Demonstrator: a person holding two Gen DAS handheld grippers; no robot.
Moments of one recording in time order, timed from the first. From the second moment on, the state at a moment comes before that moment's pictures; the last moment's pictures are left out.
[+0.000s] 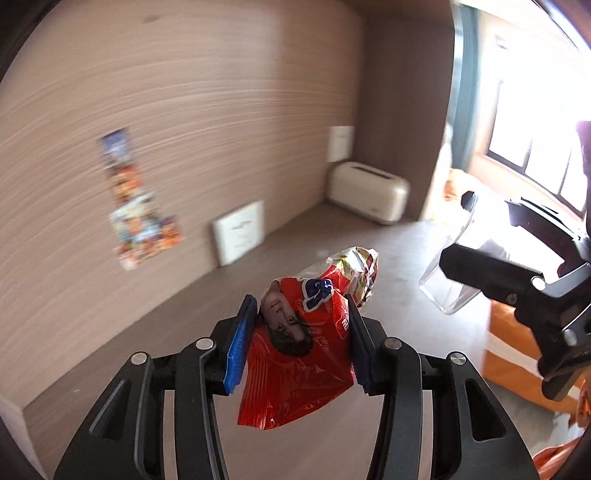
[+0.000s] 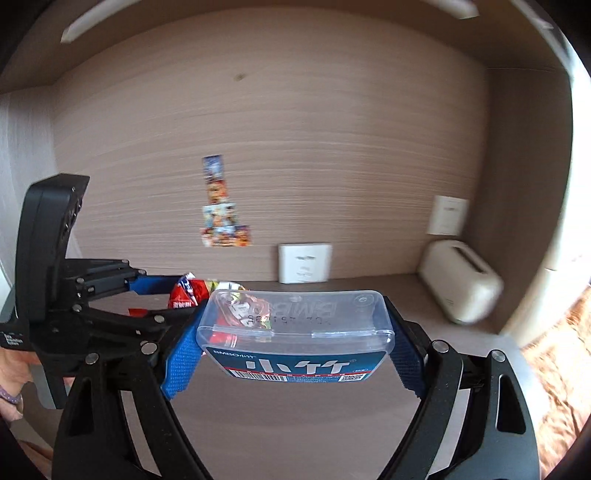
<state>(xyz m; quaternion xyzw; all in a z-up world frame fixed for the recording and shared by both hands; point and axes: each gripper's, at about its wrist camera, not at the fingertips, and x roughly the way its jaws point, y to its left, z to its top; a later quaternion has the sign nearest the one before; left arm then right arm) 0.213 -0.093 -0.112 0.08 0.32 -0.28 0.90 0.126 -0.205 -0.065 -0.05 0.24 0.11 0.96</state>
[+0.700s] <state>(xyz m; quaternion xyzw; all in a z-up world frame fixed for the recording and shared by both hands) 0.045 -0.330 -0.113 0.15 0.29 -0.47 0.82 -0.079 -0.412 -0.069 0.01 0.25 -0.10 0.96</state>
